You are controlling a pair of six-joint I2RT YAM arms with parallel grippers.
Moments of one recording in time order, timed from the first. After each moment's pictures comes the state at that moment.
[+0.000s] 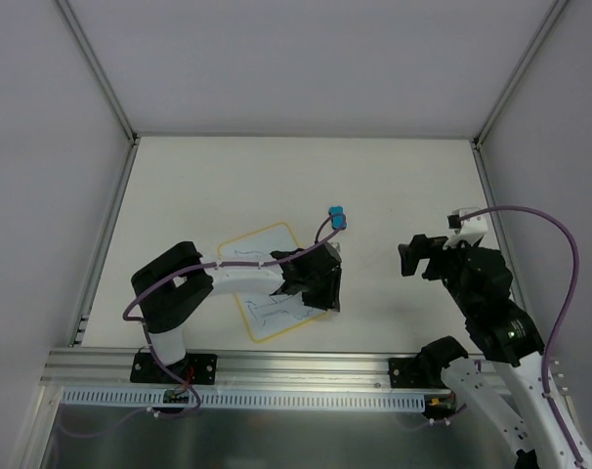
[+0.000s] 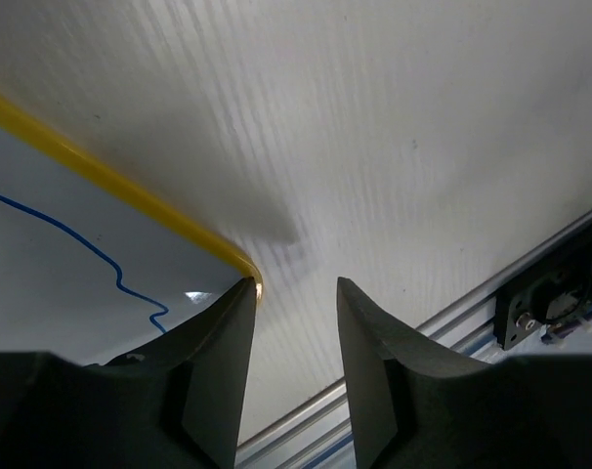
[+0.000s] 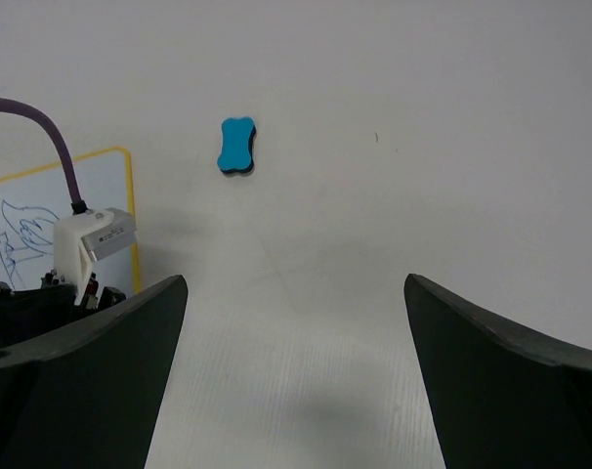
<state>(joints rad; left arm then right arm) -1.06 1.79 1.04 -0.24 0.10 -0.88 0.43 0.44 0.77 -0.62 0.18 0.17</state>
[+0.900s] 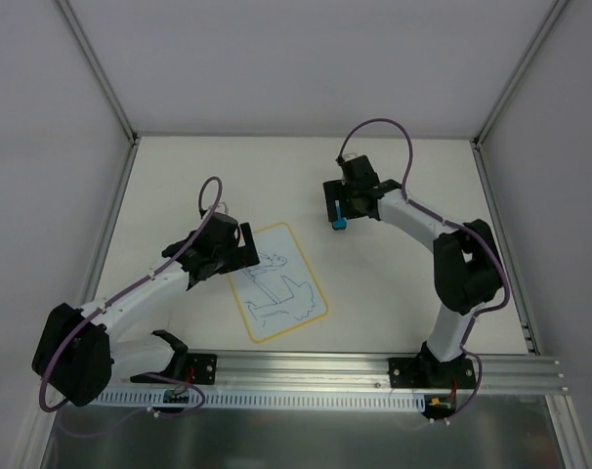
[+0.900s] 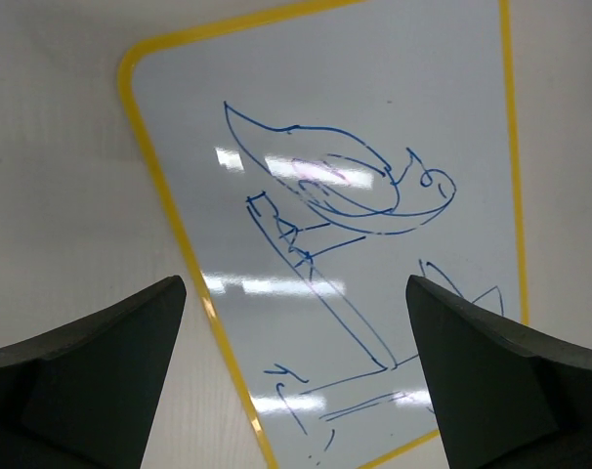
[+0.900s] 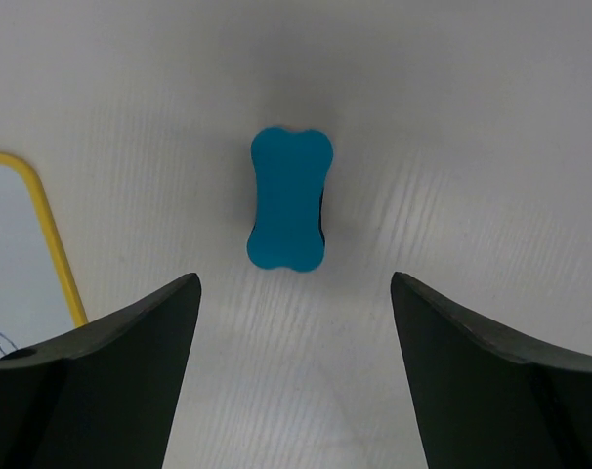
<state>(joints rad) -0.55 1.17 0.70 -0.44 -0.18 -0.72 0.50 1.79 1.31 -0.43 0.12 0.21</state>
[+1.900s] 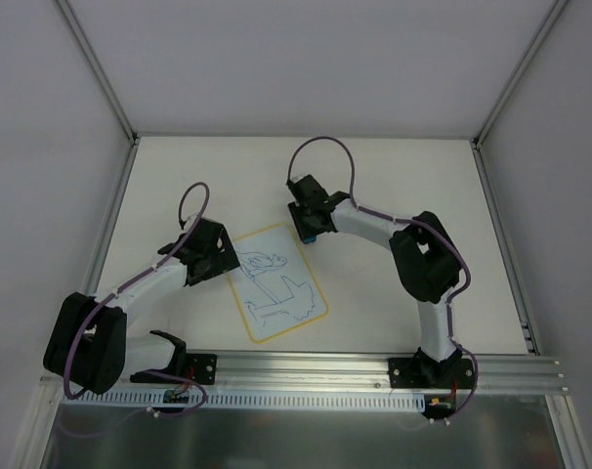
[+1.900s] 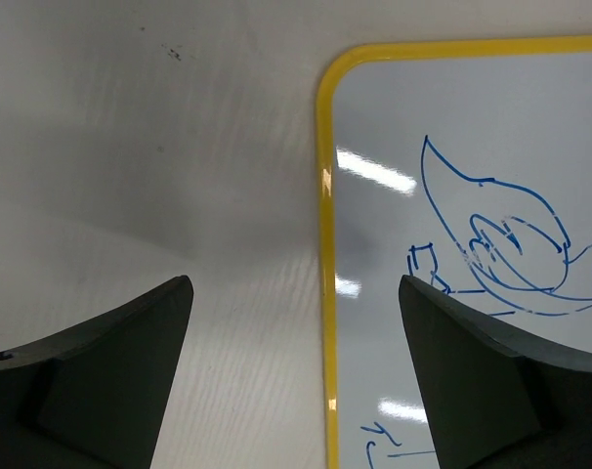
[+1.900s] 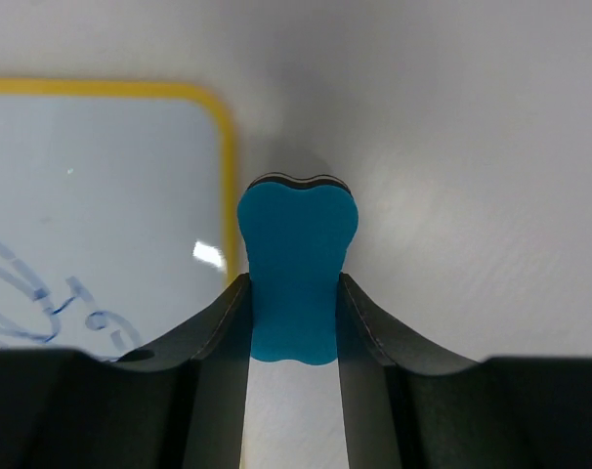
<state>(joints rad) -0.37 1.24 0.61 -0.42 -0.22 -0.71 0.71 2.03 1.46 -0.45 0.15 0.23</state>
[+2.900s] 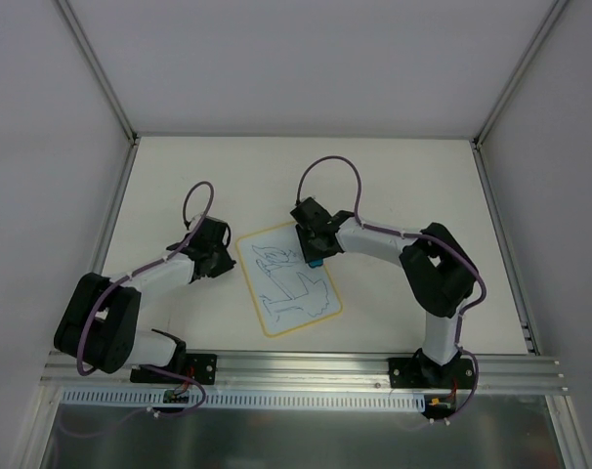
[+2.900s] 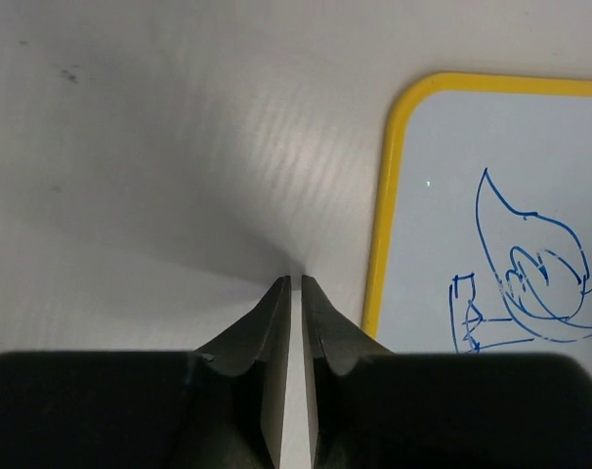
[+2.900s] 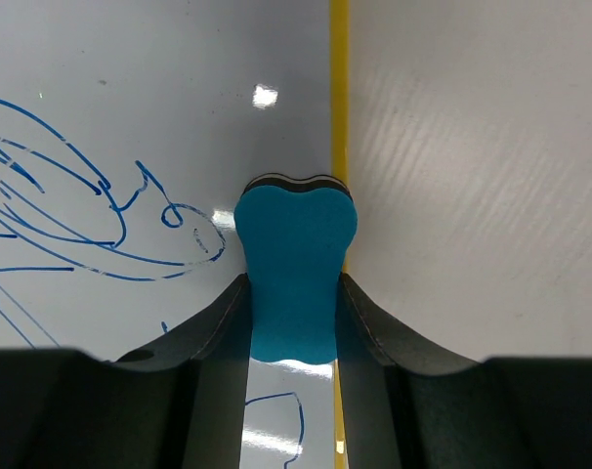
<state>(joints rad) -0.37 1.34 0.58 -0.26 -0.17 -0.80 0.82 1.90 1.25 -0.48 0.20 0.42</state>
